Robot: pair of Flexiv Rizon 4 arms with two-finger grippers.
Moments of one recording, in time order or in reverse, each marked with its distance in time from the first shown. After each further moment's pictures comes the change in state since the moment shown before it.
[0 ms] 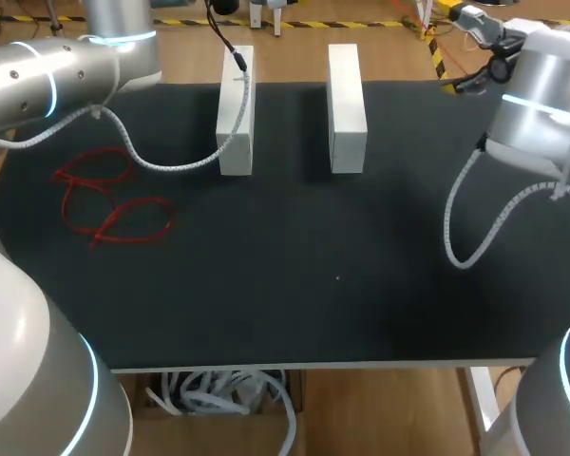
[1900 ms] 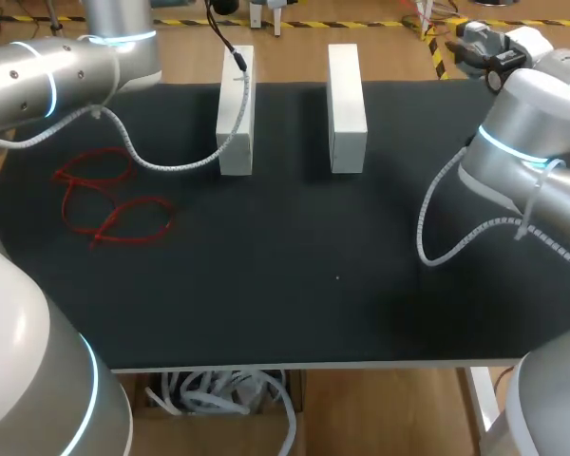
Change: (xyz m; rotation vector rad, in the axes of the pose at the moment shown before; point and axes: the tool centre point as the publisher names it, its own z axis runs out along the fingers) left arm 0.000 0.000 0.000 0.000 0.000 0.000; right arm 0.011 0.023 0.003 -0.136 0.179 -0.048
